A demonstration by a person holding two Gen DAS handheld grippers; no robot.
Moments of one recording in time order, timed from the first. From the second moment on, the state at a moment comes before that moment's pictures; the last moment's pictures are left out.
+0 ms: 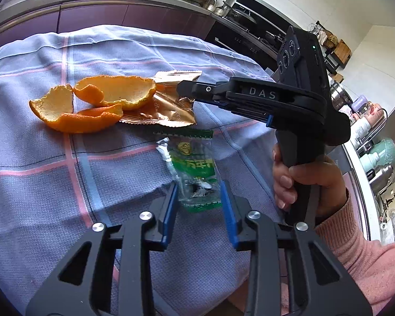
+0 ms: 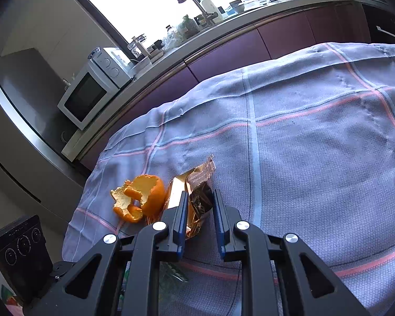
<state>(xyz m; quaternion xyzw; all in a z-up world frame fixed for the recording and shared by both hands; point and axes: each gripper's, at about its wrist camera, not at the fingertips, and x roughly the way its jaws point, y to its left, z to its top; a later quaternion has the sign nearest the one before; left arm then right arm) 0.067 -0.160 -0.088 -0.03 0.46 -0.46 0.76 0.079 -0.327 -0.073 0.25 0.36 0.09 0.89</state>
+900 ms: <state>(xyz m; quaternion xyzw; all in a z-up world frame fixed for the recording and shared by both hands) 0.050 -0.088 -0.050 -0.02 0.40 -0.44 0.80 0.033 -0.336 -0.030 0.23 0.29 0.05 0.93</state>
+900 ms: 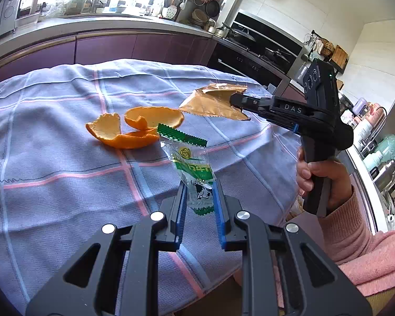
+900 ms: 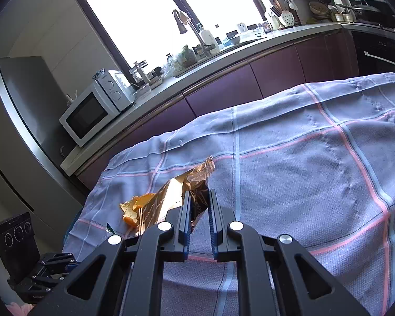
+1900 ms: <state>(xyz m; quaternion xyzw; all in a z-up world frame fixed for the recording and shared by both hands) 0.047 0.033 -0.027 -0.04 0.38 -0.34 0.86 0.076 -0.220 -0.020 0.21 0.30 0.20 0.91</state>
